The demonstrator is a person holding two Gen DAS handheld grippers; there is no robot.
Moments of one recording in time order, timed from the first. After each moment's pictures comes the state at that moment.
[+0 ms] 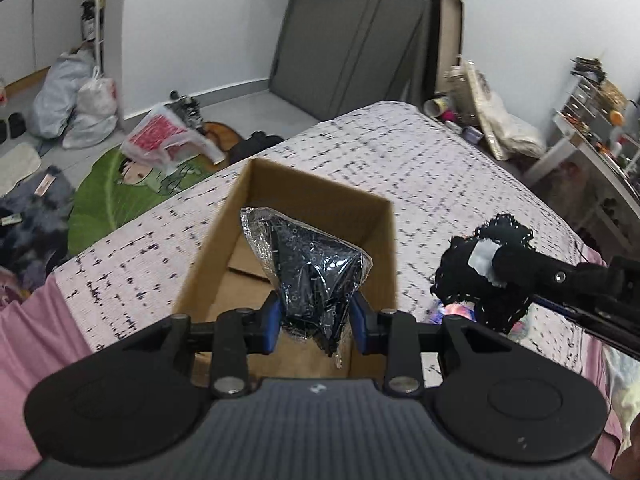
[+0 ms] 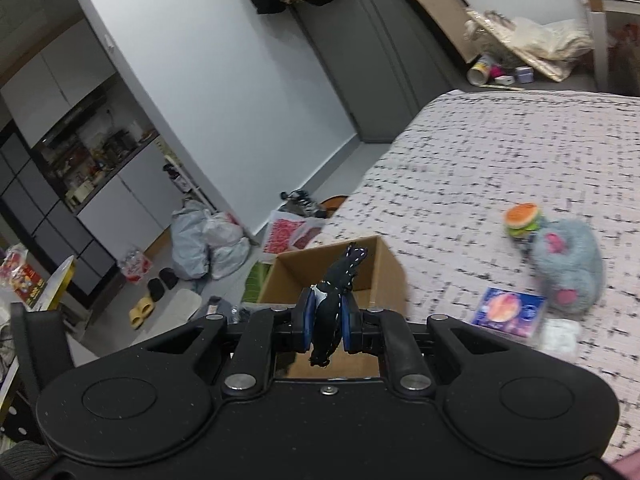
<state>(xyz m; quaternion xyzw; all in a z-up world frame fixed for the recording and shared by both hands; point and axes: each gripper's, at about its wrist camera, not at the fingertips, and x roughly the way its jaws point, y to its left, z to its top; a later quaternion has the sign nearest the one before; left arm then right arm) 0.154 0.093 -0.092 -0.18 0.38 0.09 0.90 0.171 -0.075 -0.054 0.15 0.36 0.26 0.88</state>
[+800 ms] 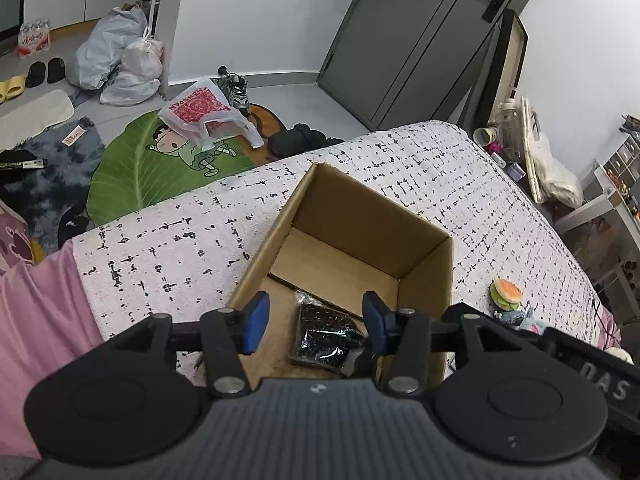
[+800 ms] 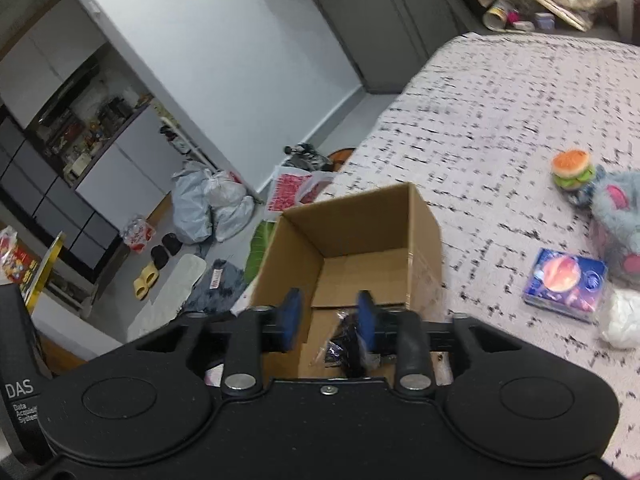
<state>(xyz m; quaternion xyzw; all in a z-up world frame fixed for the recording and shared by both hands) 0.163 0.134 -0.103 -0.26 0.38 0.14 0.88 0.197 -0.040 -0.088 0.15 0.42 0.25 0.86</state>
